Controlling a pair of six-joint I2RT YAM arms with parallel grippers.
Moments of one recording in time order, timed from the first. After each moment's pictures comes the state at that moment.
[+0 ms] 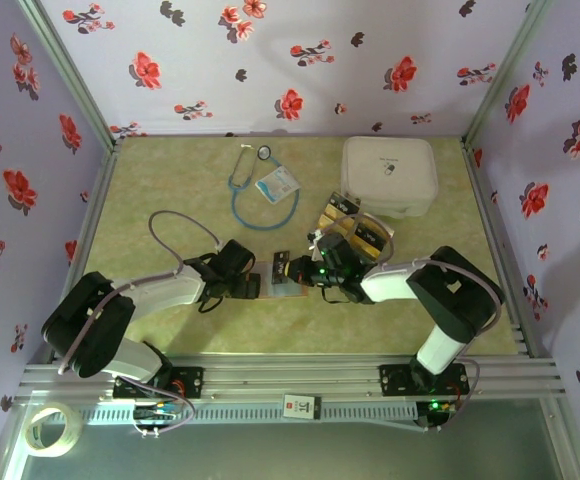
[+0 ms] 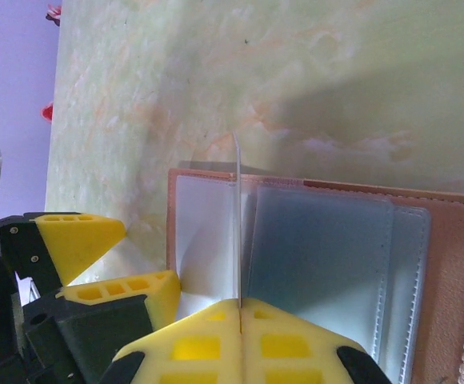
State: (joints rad) left arm -0.74 1.45 0.65 -0.38 -0.23 -0.58; right arm 0.76 1.67 0.60 0.45 -0.35 0.91
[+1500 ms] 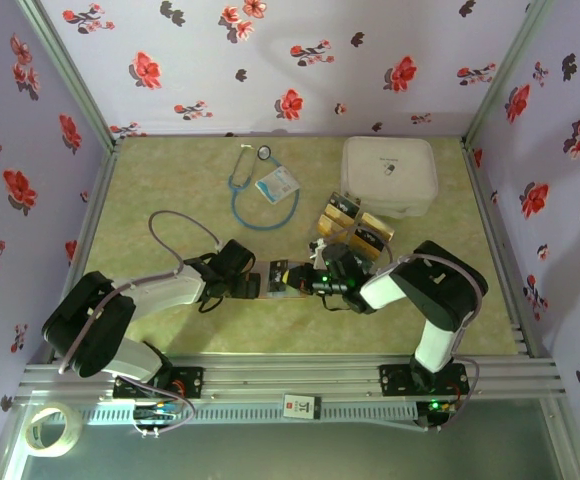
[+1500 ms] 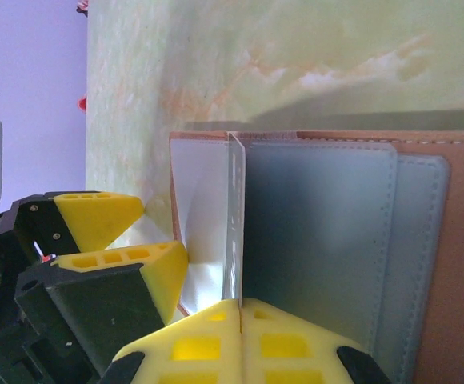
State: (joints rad) left arm -0.74 1.45 0.65 -0.38 -0.23 -0.58; right arm 0.76 1.77 0.50 0.73 -0.45 1.03
